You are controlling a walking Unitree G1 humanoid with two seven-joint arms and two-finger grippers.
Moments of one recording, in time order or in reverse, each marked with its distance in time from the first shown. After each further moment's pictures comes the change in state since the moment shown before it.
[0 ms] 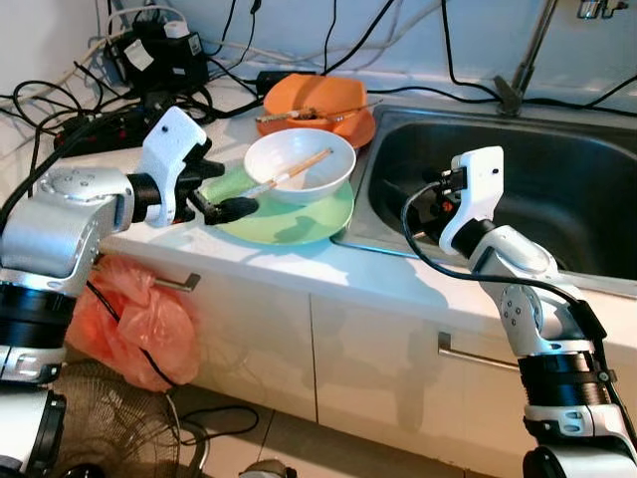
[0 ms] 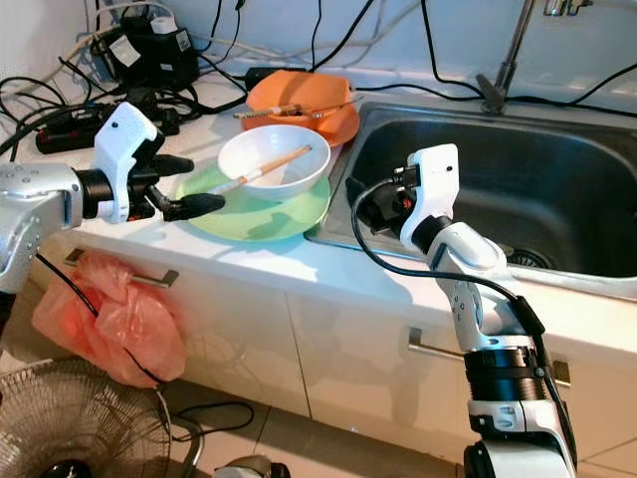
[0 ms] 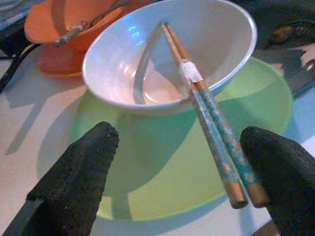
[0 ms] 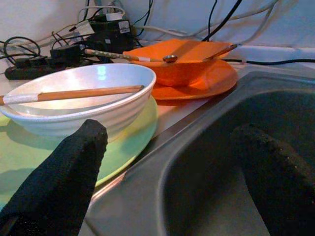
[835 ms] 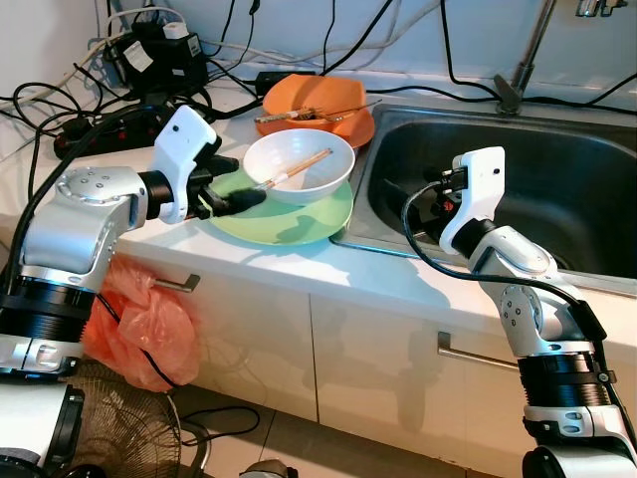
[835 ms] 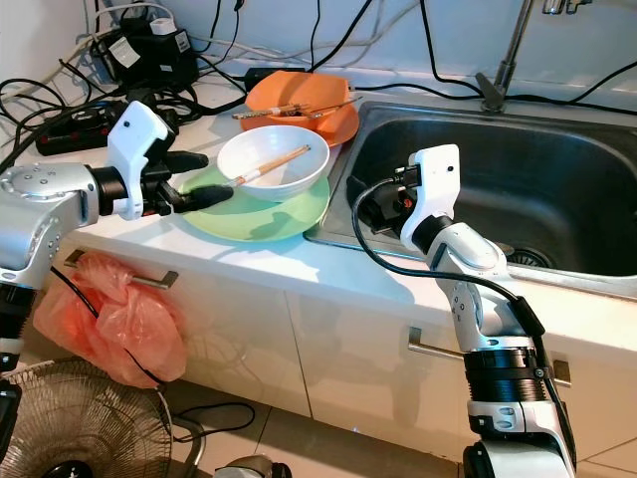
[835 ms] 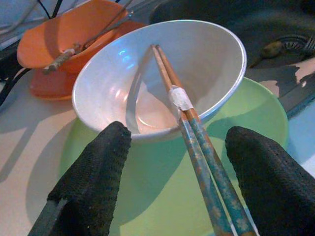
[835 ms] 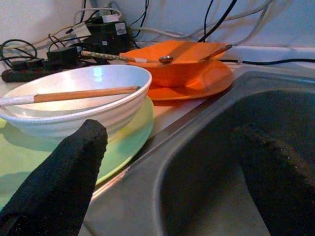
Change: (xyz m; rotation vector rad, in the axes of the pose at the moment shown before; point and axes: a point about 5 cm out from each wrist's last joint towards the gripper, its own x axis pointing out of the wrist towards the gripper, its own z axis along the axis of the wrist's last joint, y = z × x) left arm 0.013 -0.002 0.003 0.014 -0.073 -0.029; right arm 0.000 0.000 0.000 0.003 -0.004 -0.011
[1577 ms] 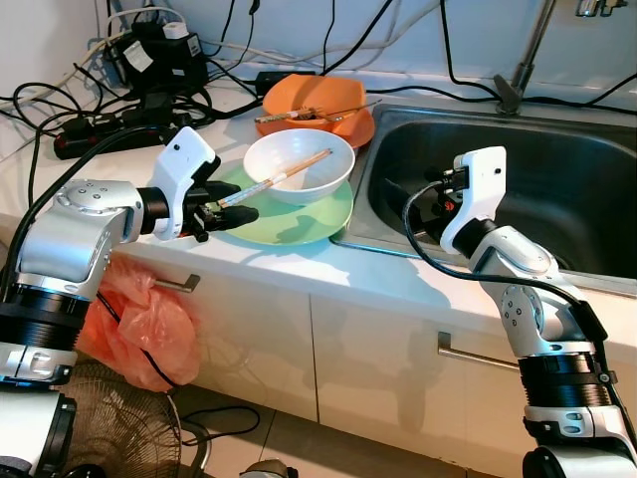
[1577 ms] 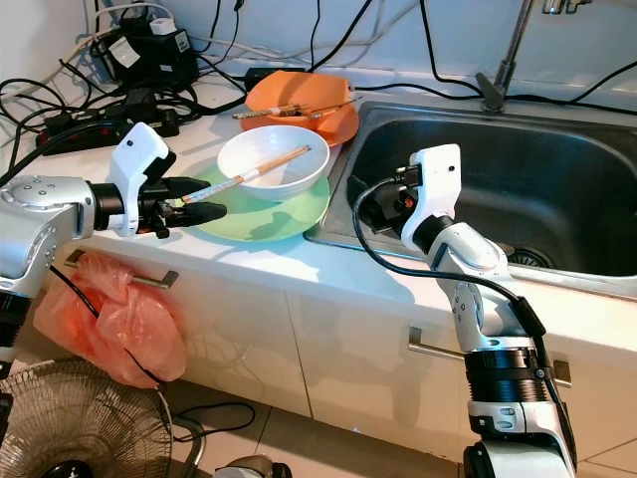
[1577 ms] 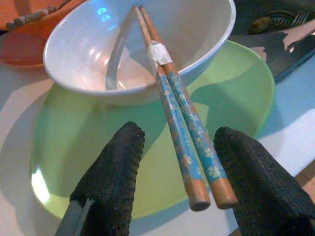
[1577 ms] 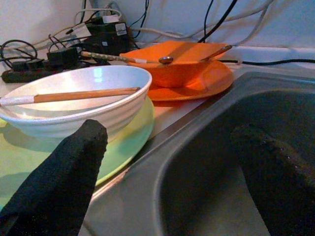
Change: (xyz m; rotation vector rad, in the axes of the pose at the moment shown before) left arm -0.004 -0.004 -0.017 -0.034 0.089 -0.061; right arm 0.000 0.000 0.001 0.000 -0.002 -0.002
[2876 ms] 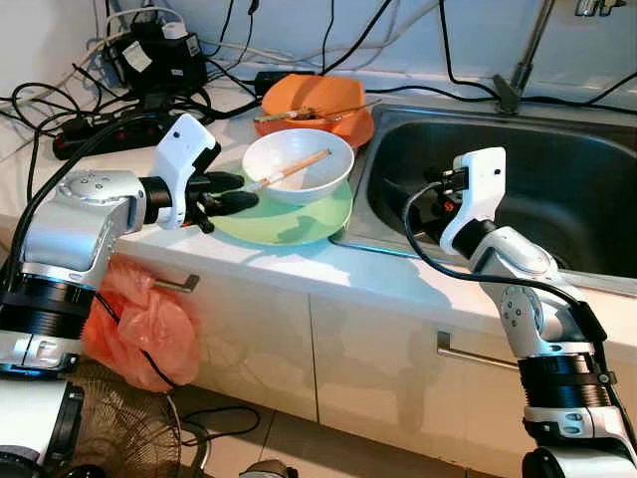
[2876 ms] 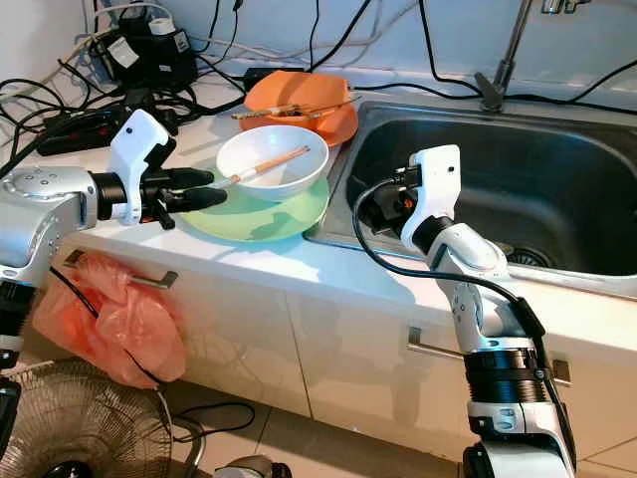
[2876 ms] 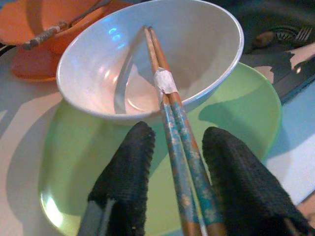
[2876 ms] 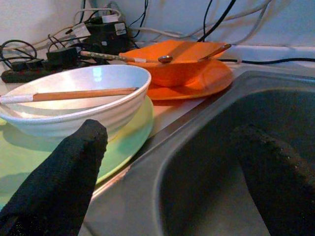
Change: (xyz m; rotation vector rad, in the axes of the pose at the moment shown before) left arm 0.003 0.005 0.010 -0.015 -0.041 0.023; right arm 0.000 0.000 -0.001 0.003 0.001 0.000
